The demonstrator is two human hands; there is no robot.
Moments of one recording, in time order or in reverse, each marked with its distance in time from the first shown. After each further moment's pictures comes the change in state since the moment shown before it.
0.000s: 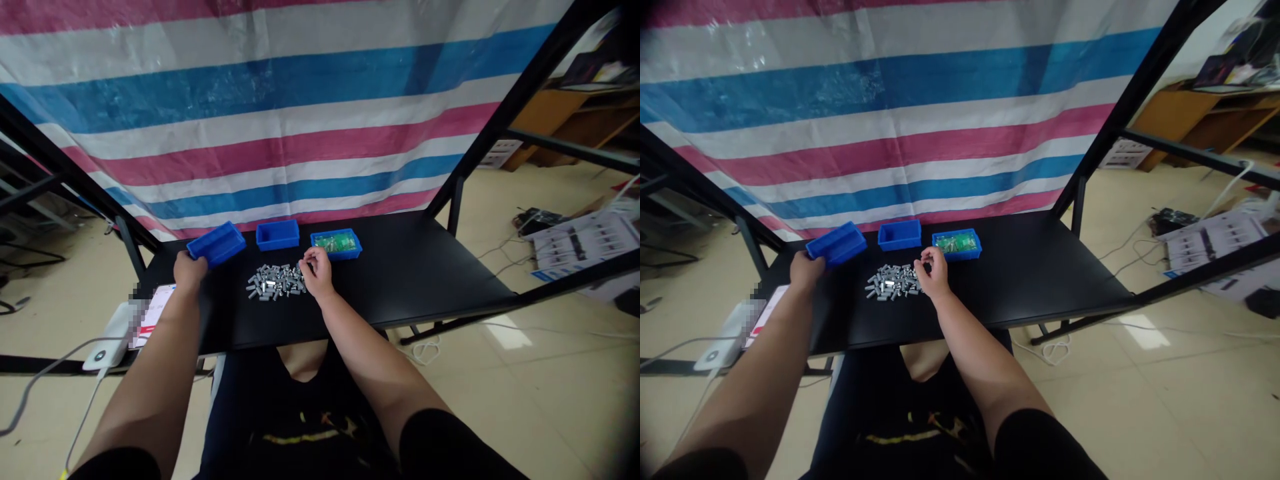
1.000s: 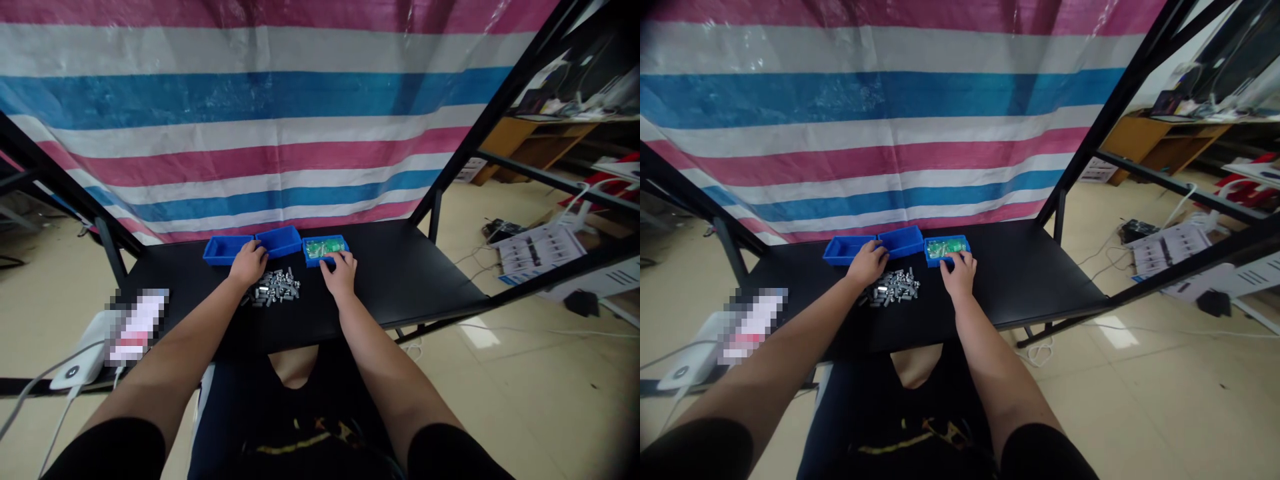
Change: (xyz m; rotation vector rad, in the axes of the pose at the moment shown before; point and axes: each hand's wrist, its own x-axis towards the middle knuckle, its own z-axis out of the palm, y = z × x) left_hand -0.058 0.105 0.088 0.016 -0.182 0.884; right_hand 0.011 0.019 -0.084 -0.914 0.082 0.050
